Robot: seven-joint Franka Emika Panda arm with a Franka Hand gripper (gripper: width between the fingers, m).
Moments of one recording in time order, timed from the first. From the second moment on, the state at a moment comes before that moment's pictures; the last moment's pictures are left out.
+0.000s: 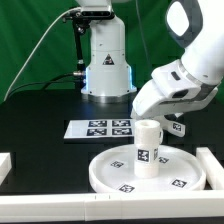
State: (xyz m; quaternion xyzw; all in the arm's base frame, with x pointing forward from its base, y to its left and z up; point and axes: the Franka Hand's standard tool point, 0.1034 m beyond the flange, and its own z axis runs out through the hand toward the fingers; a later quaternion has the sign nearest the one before) arm 0.376 0.103 0.026 0.91 0.26 -0.28 0.13
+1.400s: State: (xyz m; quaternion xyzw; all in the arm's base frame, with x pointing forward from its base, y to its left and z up) arm 0.452 0.075 0.110 0.95 0.31 -0.05 0.04
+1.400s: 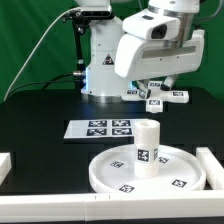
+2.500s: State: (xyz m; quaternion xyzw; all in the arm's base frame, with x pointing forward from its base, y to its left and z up) arm 0.532 0.043 0.159 0.91 0.41 0.03 0.07
